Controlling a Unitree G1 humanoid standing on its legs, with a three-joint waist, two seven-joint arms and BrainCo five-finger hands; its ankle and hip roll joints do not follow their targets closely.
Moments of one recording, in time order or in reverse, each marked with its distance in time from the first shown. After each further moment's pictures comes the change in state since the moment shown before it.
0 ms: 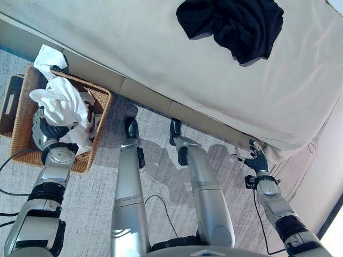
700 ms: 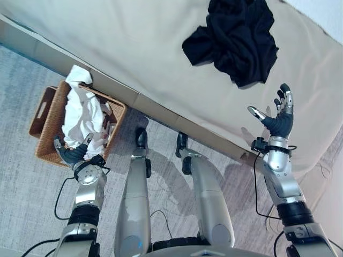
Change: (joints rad) left arm 0.237 -0.397 0.158 -0.343 -0.277 -0.283 0.165; right arm -0.108 0.016 -0.145 -0.468 -0.121 -0.067 -0.239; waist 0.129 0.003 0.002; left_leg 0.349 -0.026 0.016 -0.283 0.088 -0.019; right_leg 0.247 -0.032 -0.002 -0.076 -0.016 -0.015
